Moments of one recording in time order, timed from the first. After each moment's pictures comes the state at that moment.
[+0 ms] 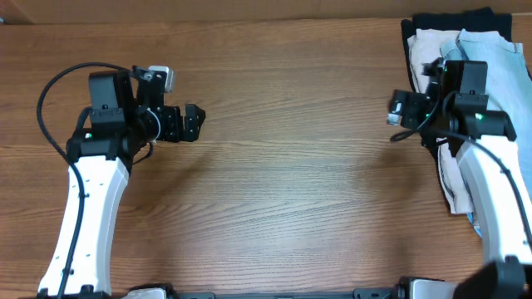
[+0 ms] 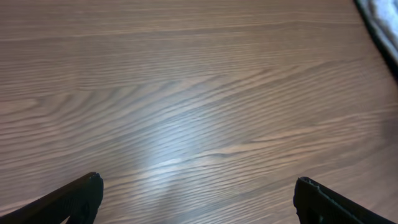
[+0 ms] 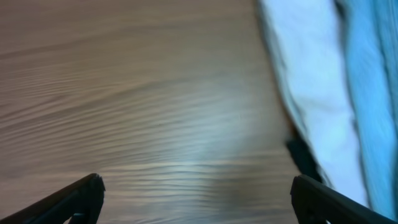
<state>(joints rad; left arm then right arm) 0.05 1.41 1.17 -0.65 0.41 0.05 -0.09 1.49 1.23 -0.73 -0.05 0.12</state>
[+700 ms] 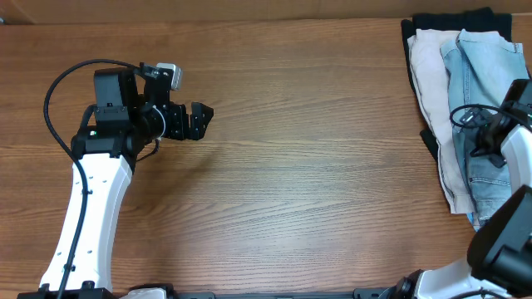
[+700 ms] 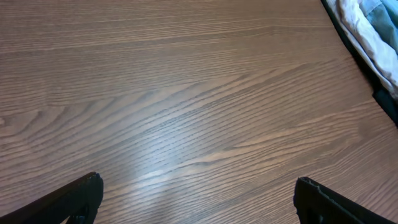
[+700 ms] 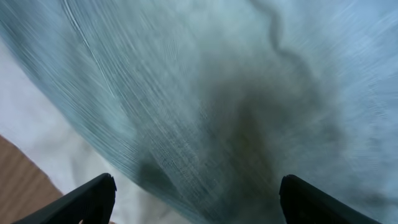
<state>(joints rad) 0.03 1.42 1.17 -0.61 0.47 0.05 -0.48 1.76 1.23 -0.64 0.07 0.34</state>
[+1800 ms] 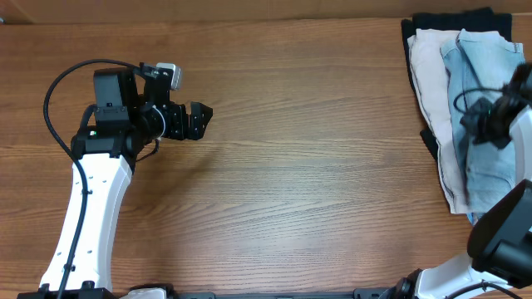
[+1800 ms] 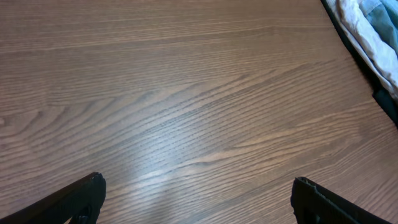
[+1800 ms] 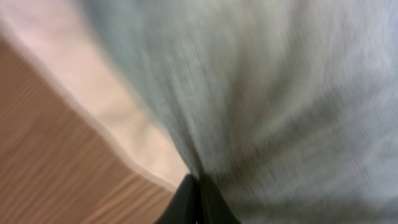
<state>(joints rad) 0.03 1.42 1.17 -0.61 0.47 0.05 -0.43 1.80 1.49 -0.92 -0.03 0.28</state>
